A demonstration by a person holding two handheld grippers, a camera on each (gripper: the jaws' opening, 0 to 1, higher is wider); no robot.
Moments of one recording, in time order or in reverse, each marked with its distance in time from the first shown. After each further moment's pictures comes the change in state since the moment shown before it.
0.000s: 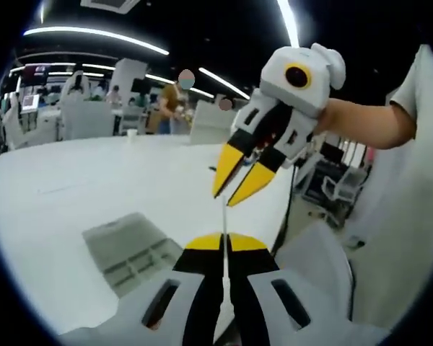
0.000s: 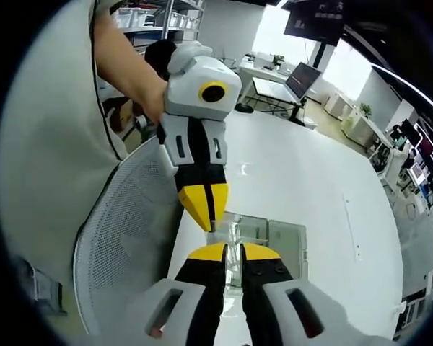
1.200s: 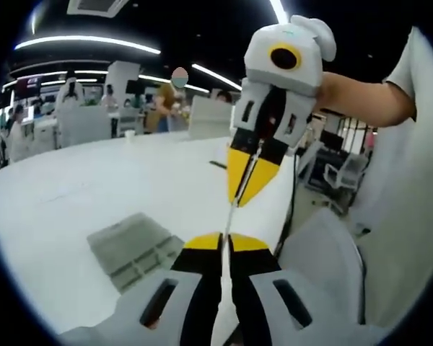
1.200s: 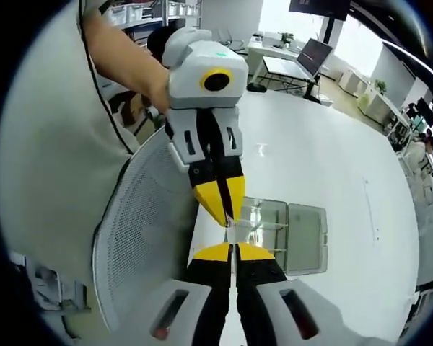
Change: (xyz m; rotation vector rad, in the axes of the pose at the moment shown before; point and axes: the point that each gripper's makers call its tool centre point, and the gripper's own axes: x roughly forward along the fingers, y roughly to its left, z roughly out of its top) left arm 0.005 0.008 -0.007 0.039 0.037 0.012; right arm 0.005 0.011 -0.008 0.080 0.122 0.116
